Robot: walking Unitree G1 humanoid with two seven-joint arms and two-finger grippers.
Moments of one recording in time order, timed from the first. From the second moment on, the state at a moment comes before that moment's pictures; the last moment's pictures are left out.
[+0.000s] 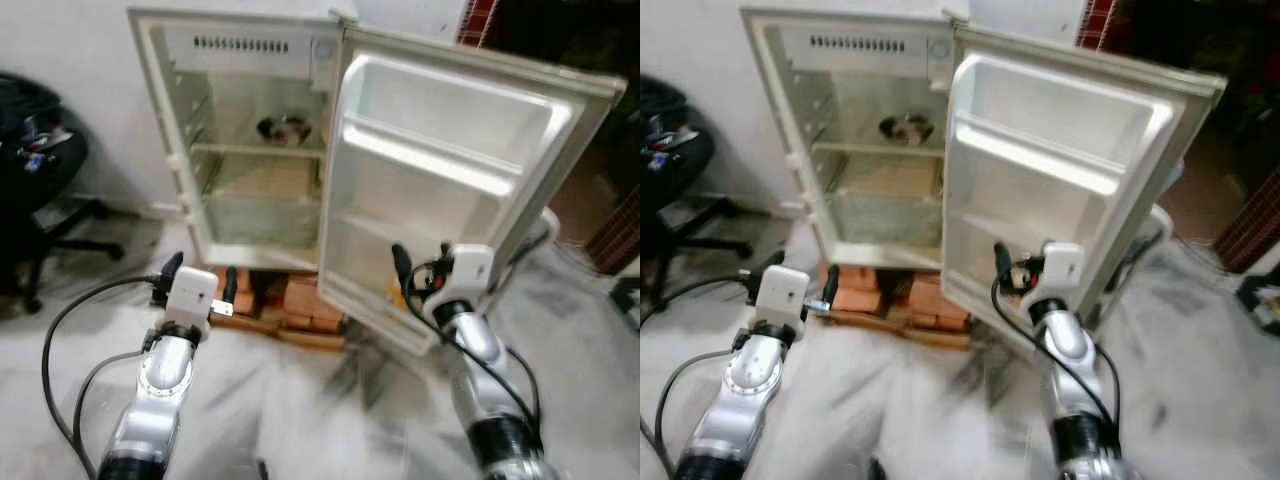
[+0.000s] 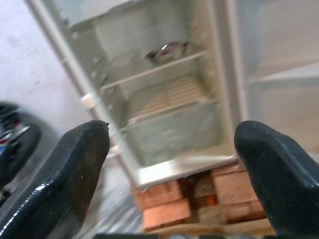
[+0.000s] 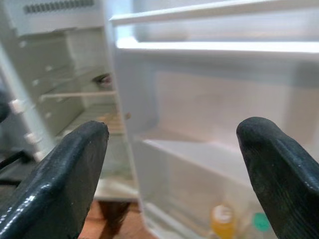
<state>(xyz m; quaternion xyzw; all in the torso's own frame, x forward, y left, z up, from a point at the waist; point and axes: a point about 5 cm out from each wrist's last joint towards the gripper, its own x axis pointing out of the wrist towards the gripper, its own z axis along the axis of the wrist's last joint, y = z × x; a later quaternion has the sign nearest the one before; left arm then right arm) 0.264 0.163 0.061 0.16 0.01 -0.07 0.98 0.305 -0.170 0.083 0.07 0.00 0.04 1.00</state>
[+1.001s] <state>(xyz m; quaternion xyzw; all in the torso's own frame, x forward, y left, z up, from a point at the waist) 0.264 0.146 0.060 0.13 0.01 -0.12 0.98 0.301 -0.183 0.063 -0.02 0.04 0.02 1.00</state>
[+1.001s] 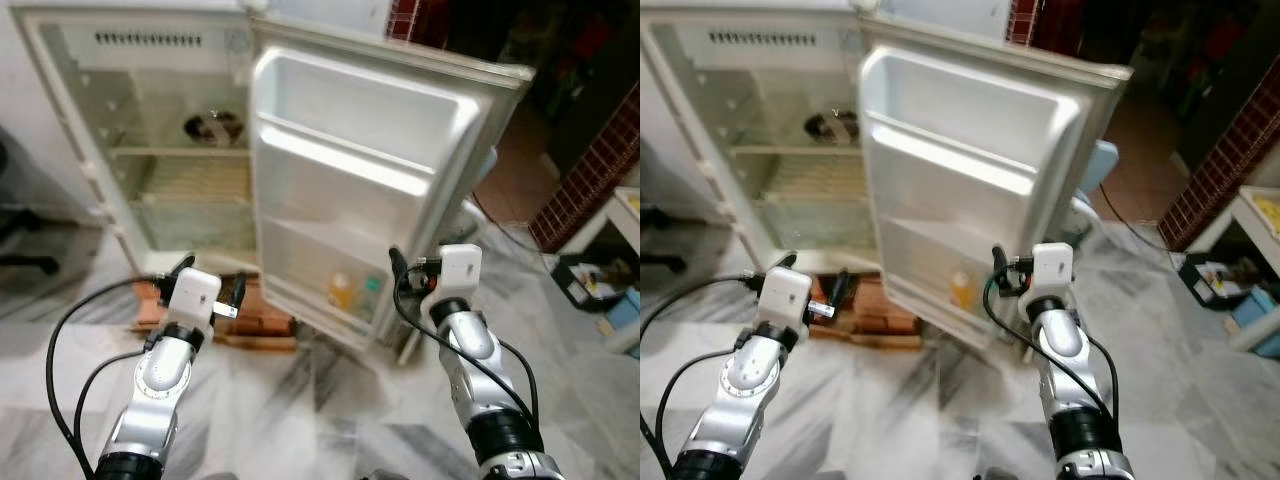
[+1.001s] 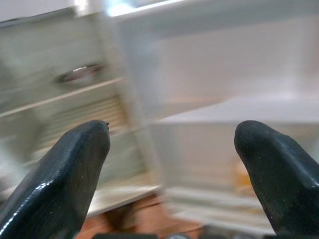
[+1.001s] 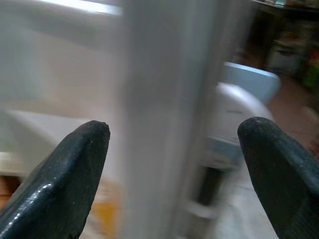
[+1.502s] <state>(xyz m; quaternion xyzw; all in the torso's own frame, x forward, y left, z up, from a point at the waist) 0.260 0.144 0.058 0.13 0.01 -0.13 0.98 0.304 -0.183 0.064 -0.03 0.03 0.03 1.00</state>
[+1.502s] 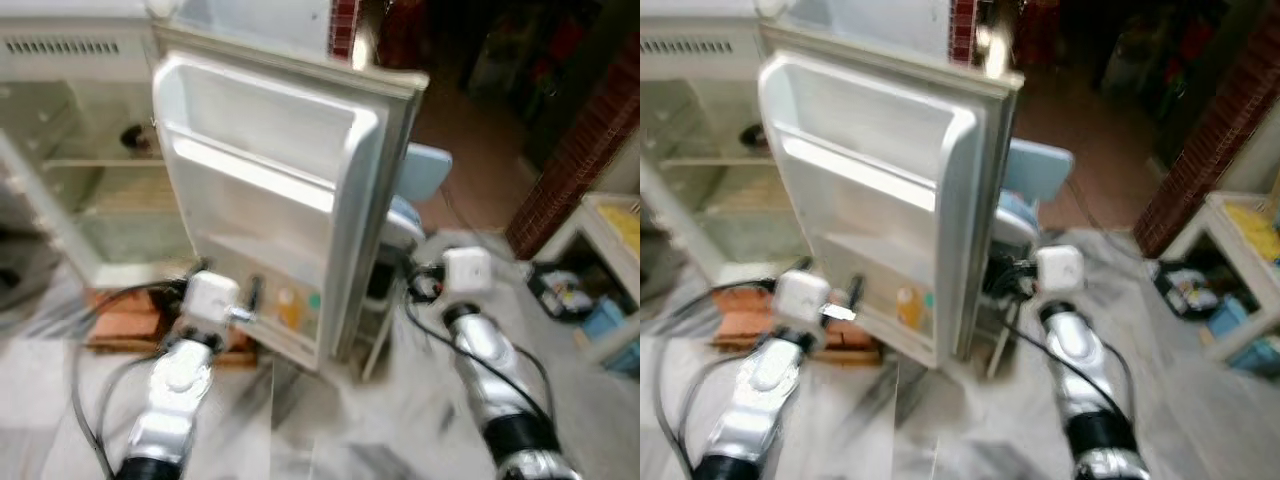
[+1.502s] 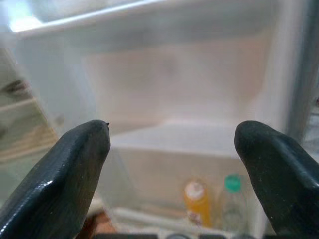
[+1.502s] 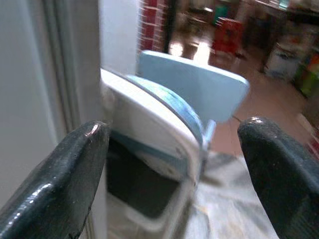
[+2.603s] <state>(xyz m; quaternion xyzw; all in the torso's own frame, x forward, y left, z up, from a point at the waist) 0.228 0.140 0.030 0.13 0.08 -0.14 0.98 0.339 -0.168 0.082 0.14 0.04 0.04 0.99</state>
